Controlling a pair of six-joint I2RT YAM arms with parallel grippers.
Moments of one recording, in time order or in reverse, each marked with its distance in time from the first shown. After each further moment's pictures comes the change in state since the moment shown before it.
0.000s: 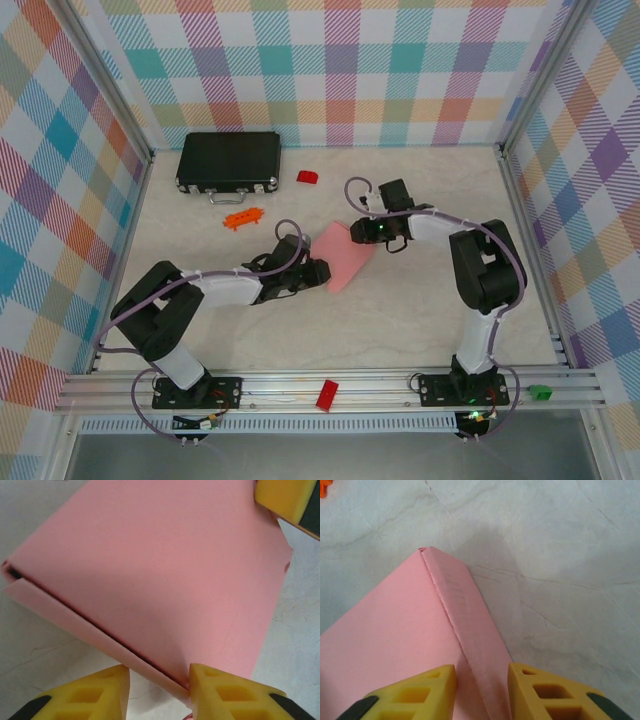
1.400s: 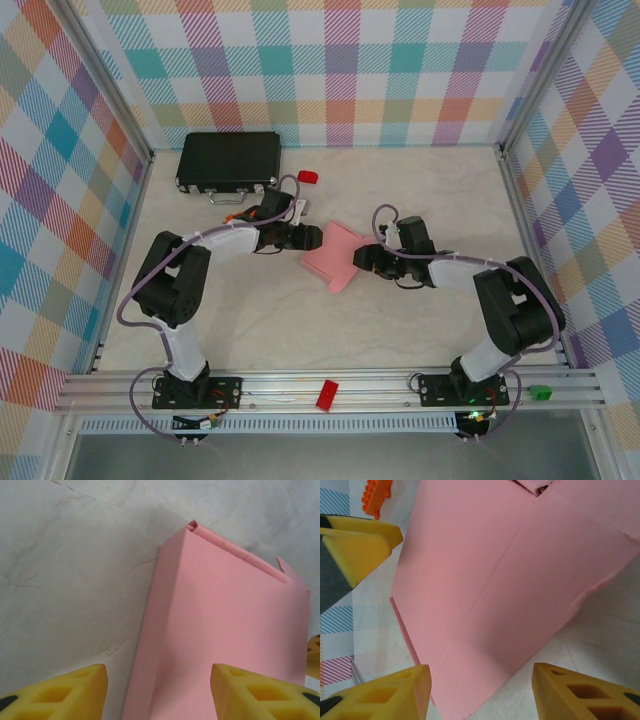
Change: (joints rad) left arm 0.268 0.224 0.407 -0.321 0.241 0.547; right arm 0.007 -0.299 -0.519 0.410 -0.175 0.508
